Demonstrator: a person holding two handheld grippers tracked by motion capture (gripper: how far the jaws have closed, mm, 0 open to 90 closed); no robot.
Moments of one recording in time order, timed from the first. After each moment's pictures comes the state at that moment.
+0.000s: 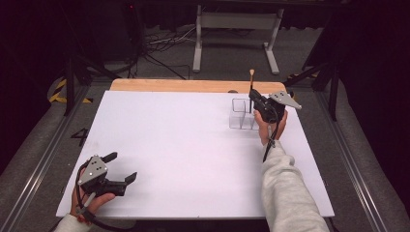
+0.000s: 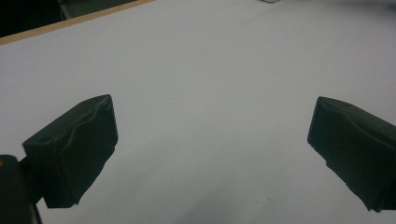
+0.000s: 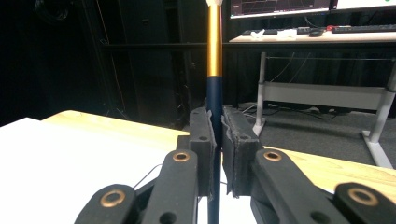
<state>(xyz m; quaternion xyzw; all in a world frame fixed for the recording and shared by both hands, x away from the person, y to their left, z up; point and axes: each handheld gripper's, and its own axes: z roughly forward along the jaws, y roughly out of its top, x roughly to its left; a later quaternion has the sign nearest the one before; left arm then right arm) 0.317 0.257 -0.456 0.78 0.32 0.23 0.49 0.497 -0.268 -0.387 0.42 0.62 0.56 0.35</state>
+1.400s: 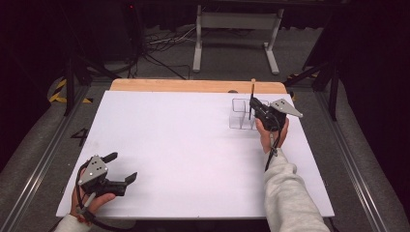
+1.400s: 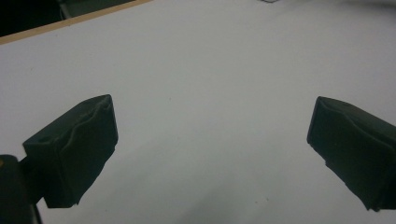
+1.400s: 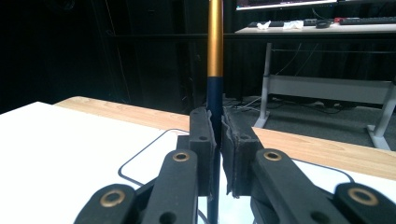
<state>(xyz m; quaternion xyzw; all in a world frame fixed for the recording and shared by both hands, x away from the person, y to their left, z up) 0.317 0.256 -0.456 0.78 0.32 0.23 0.49 0.478 -0.273 -0.402 0.42 0.63 0.56 0.34</state>
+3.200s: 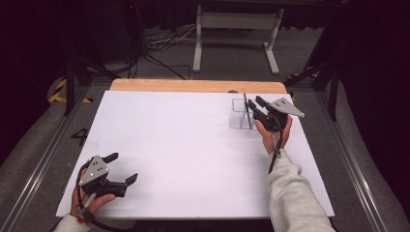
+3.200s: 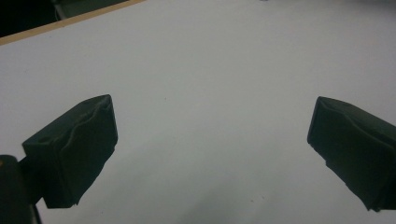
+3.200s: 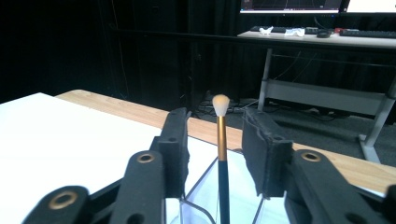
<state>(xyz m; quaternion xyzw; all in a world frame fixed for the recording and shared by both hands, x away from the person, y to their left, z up) 0.316 0.255 -0.455 0.78 0.31 0.23 0.49 0.466 -0.269 -0.386 0.39 0.65 0.54 0.36</state>
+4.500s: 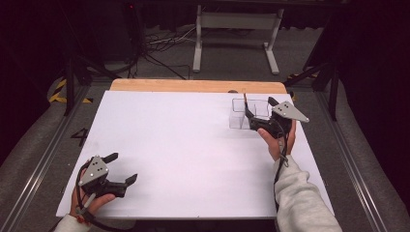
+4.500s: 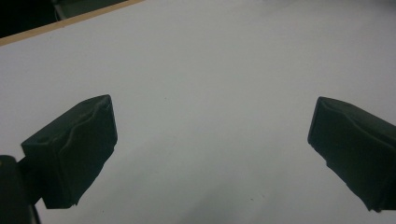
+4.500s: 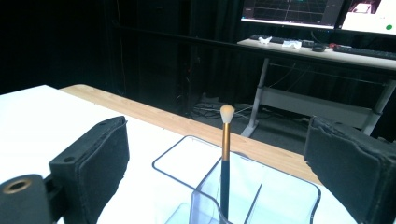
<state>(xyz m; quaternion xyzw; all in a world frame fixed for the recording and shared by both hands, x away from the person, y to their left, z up) 0.315 0.255 -0.455 0.78 0.31 0.23 0.49 0.438 -0.268 -0.370 0.37 0.66 0.53 0.38</state>
